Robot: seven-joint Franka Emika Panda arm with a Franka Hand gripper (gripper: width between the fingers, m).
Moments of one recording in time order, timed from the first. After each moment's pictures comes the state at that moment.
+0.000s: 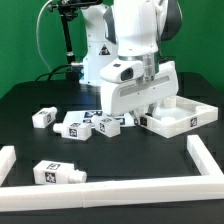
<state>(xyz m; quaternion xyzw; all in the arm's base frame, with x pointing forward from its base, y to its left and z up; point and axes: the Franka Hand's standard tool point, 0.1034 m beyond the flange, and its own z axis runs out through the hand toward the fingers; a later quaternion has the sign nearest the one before) 0.392 0.073 0.007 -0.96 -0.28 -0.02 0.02</state>
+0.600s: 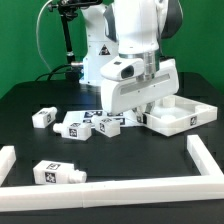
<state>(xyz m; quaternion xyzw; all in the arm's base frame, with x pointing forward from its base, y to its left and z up) 0.393 0.072 0.019 -0.96 -0.28 -0.01 0.02</state>
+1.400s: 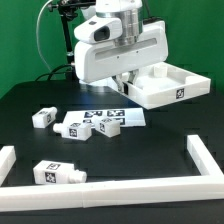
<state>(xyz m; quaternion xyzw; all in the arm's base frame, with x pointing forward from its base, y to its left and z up) 0.438 0.030 0.103 -0.97 -0.23 0.03 0.03</state>
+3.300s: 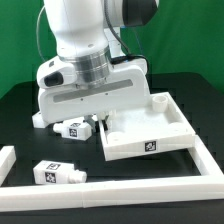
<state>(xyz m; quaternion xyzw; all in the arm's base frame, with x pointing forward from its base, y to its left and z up) 0.517 -0.031 0.048 -1.00 -0.04 0.07 0.06</state>
